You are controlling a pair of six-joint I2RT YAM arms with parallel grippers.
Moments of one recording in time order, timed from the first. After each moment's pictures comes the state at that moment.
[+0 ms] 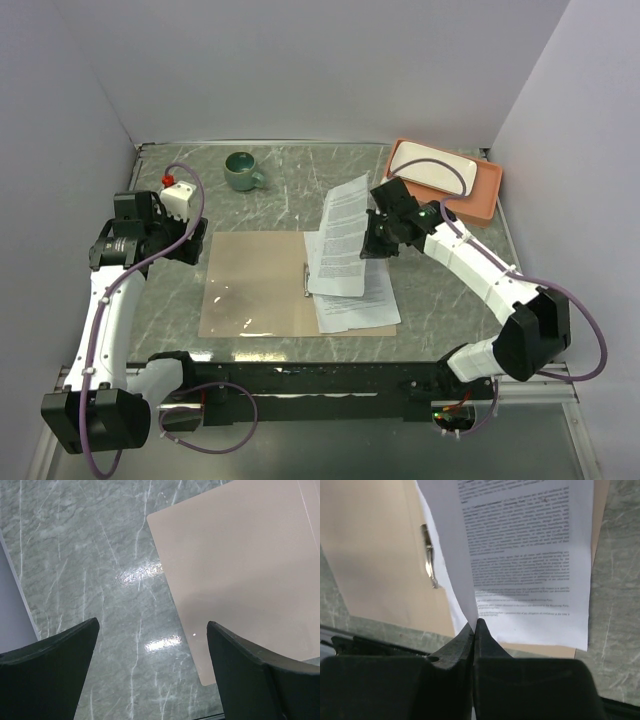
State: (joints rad) left arm 0.07 1.02 1.04 -0.80 0.20 0.35; right arm 0.53 1.40 1.19 -0.83 -0.05 0.68
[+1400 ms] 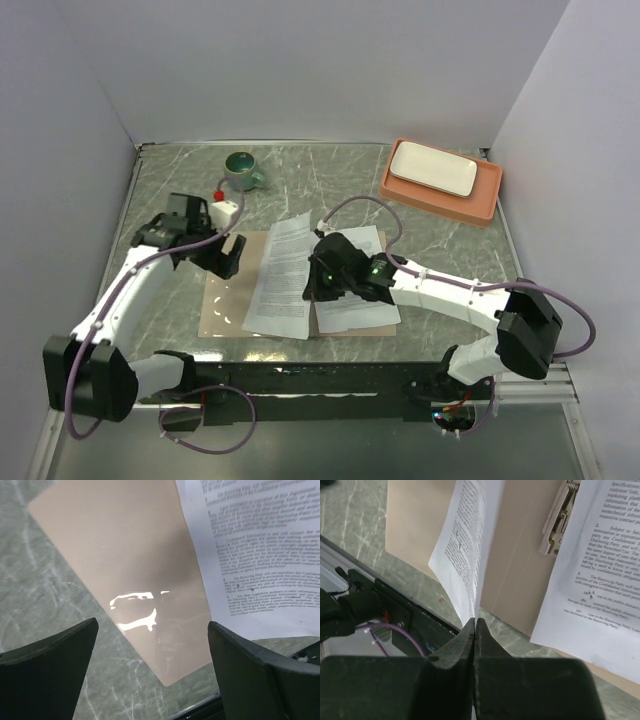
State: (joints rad) left arm -0.16 1.17 0.98 -0.79 0.27 0.30; right arm 0.98 1.41 1.00 -0.40 -0.03 0.81
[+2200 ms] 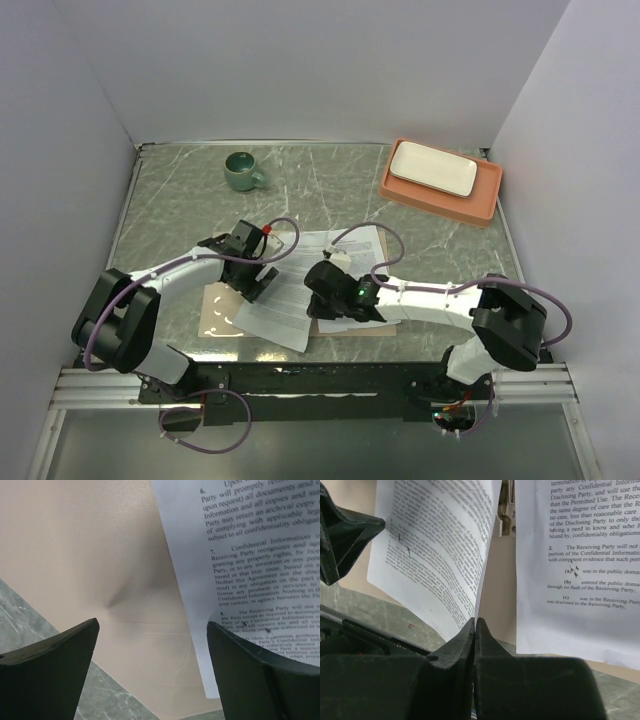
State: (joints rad) left arm -0.51 1.47 0.81 -0.53 -0.11 0.21; right arm 1.09 1.49 0.86 -0.31 0.19 1.09
